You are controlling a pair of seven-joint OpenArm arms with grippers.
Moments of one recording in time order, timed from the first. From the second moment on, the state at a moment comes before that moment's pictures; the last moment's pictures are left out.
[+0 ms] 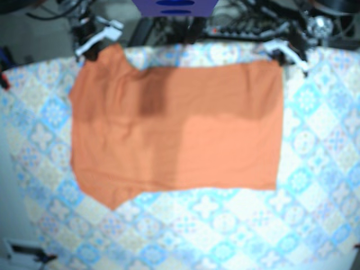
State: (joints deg) left arm 45.6 -44.4 8.4 105.7 38.9 -13.6 14.7; right arm -43.0 18.7 -3.9 91.6 -70.5 3.2 -4.5
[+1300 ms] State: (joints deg) left arm 60.5 -44.6 -1.7 108.7 34.2 -13.3 10.2; right arm -54.3 21.8 4.7 95.7 -68.1 -1.1 -0.4
